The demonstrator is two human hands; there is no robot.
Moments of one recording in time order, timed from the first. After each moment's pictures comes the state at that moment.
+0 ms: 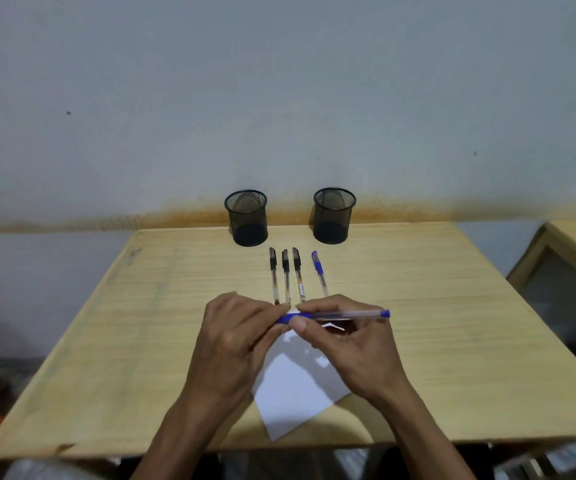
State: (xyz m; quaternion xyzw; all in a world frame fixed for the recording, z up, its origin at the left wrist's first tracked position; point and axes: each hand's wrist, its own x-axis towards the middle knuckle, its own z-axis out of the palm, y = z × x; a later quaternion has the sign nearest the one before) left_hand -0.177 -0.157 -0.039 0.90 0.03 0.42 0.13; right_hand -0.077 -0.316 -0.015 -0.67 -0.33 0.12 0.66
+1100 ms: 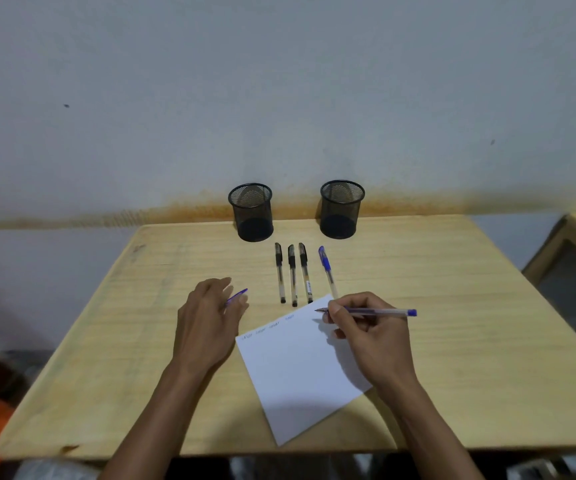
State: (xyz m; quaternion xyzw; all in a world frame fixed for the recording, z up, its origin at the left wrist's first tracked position) left_hand -0.160 -0.089 -0.078 0.89 0.30 0.26 0.24; right_hand -0.051 -0.310 -0.047 -0.70 -0.16 0.12 0.68
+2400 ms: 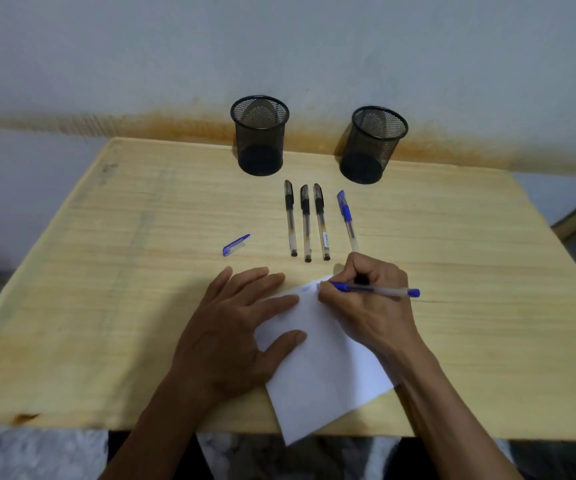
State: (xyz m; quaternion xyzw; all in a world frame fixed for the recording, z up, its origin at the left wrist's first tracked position) left_hand -0.182 -0.123 -0.105 0.96 0.10 0.14 0.21; right_hand -0.030 -0.271 -0.078 -0.82 -0.27 0.08 0.49
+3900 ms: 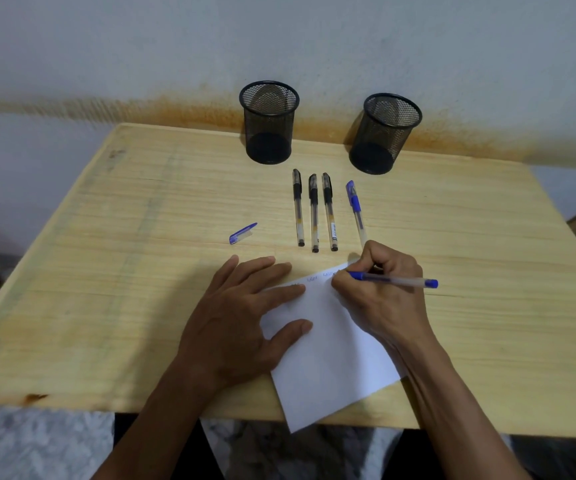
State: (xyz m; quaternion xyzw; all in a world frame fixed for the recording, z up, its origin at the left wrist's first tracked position) left_hand -0.183 -0.126 -0.102 0.95 0.12 0.16 0.23; right_hand -0.029 -0.273 -0.081 -0.82 -0.24 0.09 0.51
